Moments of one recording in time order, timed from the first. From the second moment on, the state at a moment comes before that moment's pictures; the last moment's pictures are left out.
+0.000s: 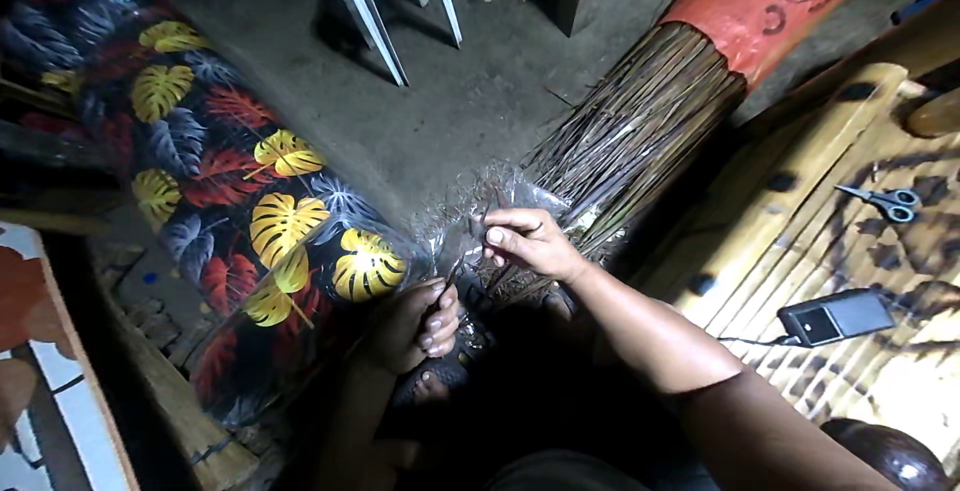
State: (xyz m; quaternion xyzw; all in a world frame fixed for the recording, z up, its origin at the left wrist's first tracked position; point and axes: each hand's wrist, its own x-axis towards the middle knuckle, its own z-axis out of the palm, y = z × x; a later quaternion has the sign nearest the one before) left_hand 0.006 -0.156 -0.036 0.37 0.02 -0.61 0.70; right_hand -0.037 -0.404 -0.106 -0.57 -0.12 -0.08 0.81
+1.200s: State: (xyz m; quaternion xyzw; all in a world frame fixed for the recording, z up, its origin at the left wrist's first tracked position) left_hand -0.001 -0.184 -0.043 0.78 -0.29 -0.26 0.49; right_hand -0.047 -0.420 -0.087 -0.51 -0.11 -0.11 0.85
